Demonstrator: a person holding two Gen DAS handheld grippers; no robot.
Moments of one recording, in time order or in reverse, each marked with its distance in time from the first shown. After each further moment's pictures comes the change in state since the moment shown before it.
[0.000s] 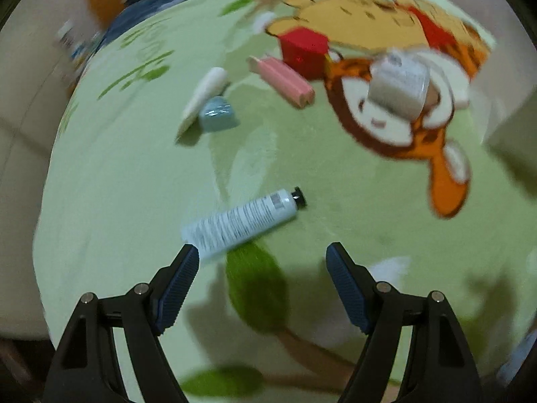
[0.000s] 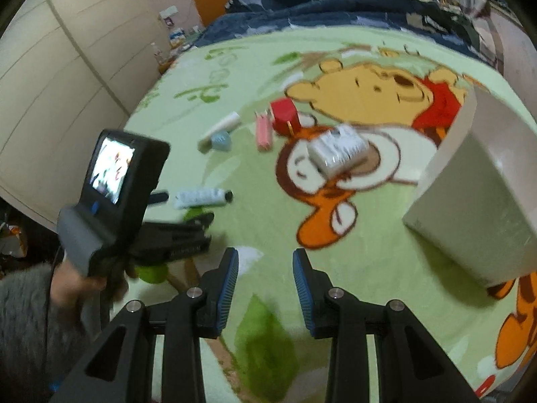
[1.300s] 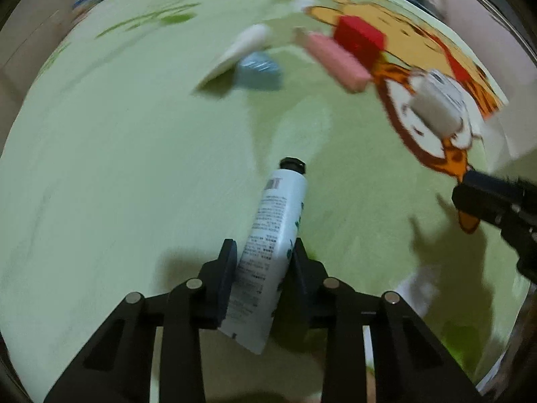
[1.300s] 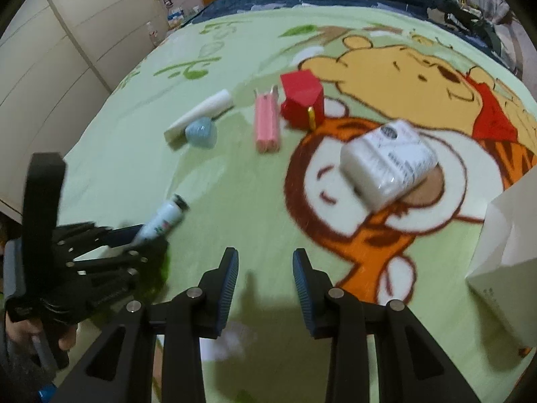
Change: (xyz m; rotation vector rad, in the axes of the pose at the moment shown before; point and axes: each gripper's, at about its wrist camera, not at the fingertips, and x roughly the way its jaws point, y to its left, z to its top) left arm 0.045 0.061 -0.032 -0.268 0.017 -0.198; right arm 0.128 0.012 0.046 -0.072 0.034 -0.013
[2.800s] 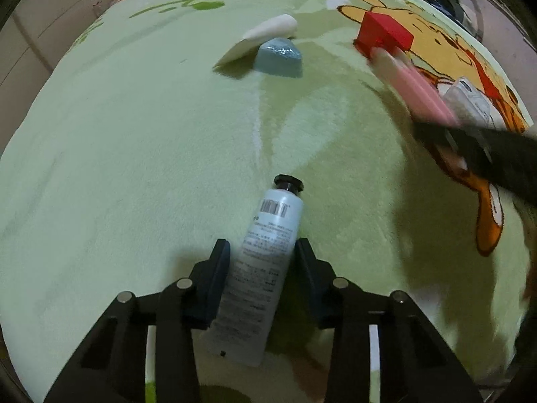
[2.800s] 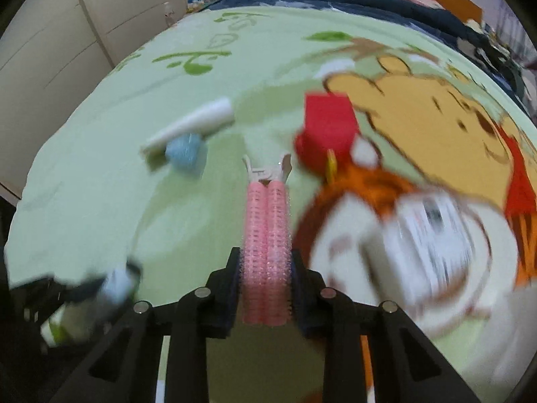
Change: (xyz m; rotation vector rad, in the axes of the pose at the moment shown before) left arm 0.008 -0.020 0.005 -0.095 -0.010 0.104; right arm 0.035 -0.001 0.032 -0.118 0.015 -0.063
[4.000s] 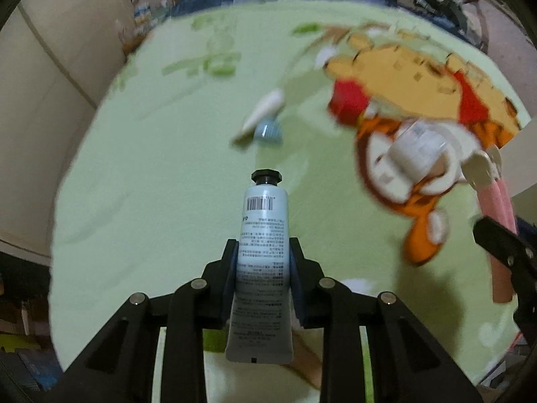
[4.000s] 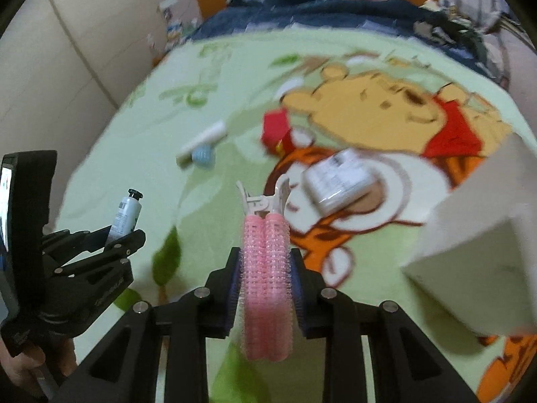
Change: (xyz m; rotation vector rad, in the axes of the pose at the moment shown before) left arm -0.139 -0.056 0.012 0.008 -0.093 0.129; right arm -0.156 -0.034 -0.031 0.146 -0.115 0.009
